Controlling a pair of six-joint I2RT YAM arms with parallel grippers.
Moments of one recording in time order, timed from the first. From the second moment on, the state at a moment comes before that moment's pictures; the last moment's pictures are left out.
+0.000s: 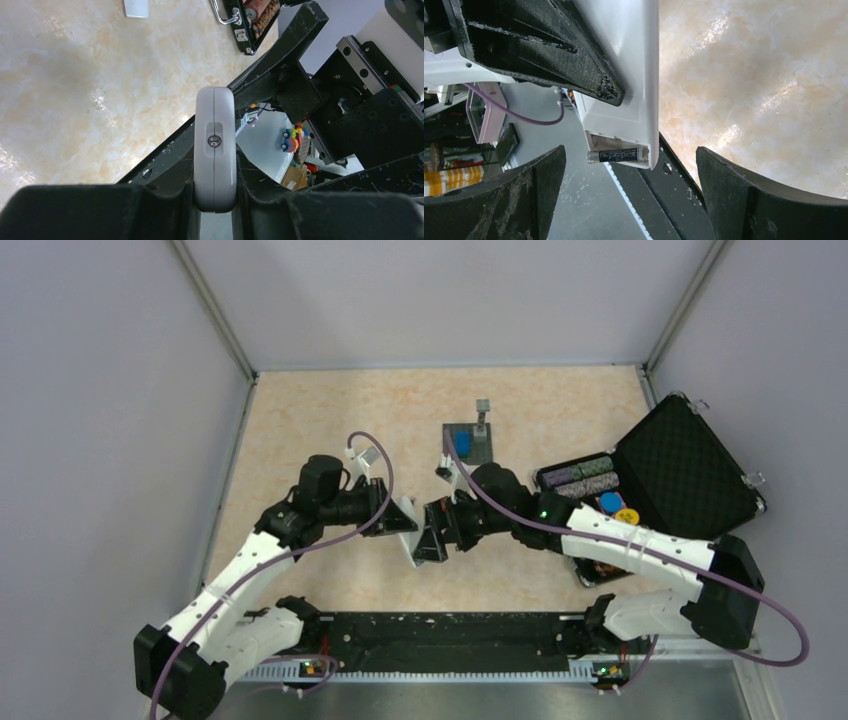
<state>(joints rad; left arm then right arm) -0.47 0.93 0.75 -0.43 0.67 -0.76 1.01 1.25 0.96 -0.31 -0.32 0.61</state>
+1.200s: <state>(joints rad) -0.47 0.96 0.75 -0.41 0.69 -0.80 1.01 1.24 0.86 -0.18 -0.34 0.63</state>
